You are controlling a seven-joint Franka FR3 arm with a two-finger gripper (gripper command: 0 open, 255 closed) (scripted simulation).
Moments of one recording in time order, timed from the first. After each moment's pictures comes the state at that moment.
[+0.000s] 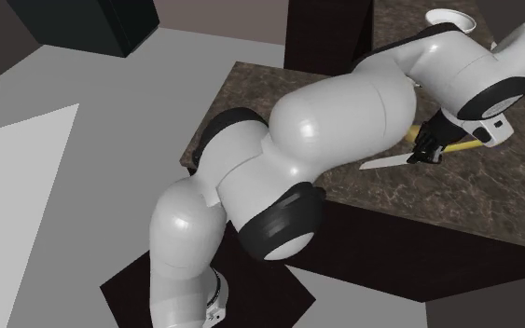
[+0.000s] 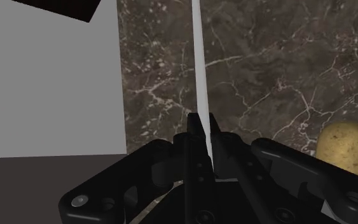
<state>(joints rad) -0.50 0.33 0.21 -1.37 0.02 1.64 0.70</state>
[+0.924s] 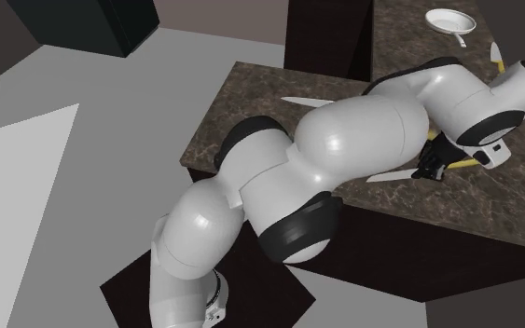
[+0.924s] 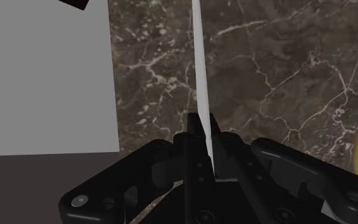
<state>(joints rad) -0.51 0.43 0.19 -1.37 0.00 1.74 0.66</state>
